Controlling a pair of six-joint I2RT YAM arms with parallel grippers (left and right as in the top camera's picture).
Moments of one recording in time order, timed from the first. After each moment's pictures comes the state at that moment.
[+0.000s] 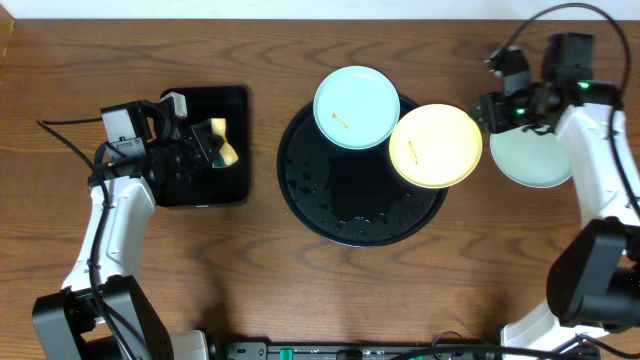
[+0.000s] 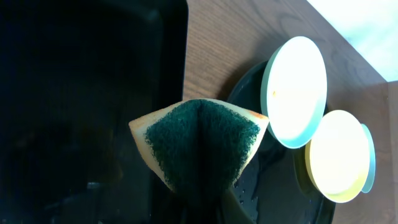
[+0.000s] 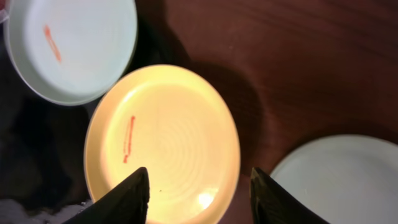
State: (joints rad) left arm 0.23 1.52 0.97 -0.40 0.62 -0.27; right arm -0.10 1.81 1.49 -0.79 -0.35 -0.35
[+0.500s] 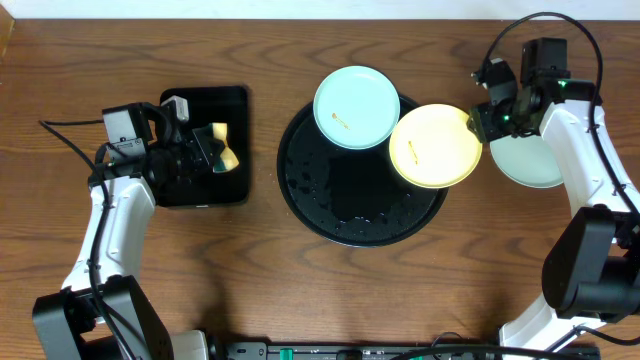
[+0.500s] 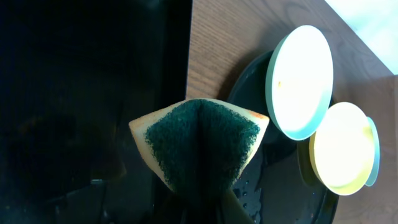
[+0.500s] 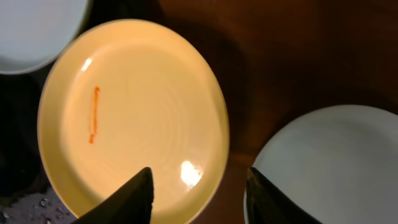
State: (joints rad) left arm 0.23 1.52 0.97 -0.44 0.61 -0.24; right arm -0.06 1.85 1.48 -0.83 -0.19 -0.35
